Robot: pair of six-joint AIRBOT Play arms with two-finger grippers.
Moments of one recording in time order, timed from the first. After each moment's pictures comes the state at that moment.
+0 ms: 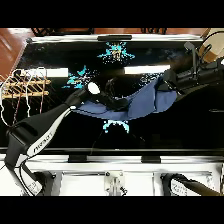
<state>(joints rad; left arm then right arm) -0.60 -1.91 1.61 0.67 -0.96 -1.50 -0.09 -1.29 1.51 -0.85 1.56 1.58</state>
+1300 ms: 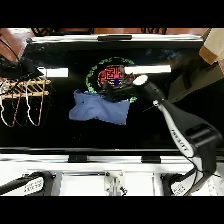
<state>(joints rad) 0.11 -1.26 1.60 1.08 -1.35 -1.44 0.35 -1.77 1.51 -0.58 1.03 1.53</state>
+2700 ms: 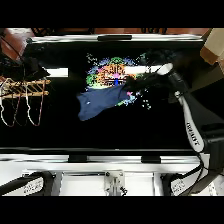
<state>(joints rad) 0.06 -1.26 1.60 0.98 -1.37 -1.50 0.13 -1.76 1.61 -0.70 1.16 1.45</state>
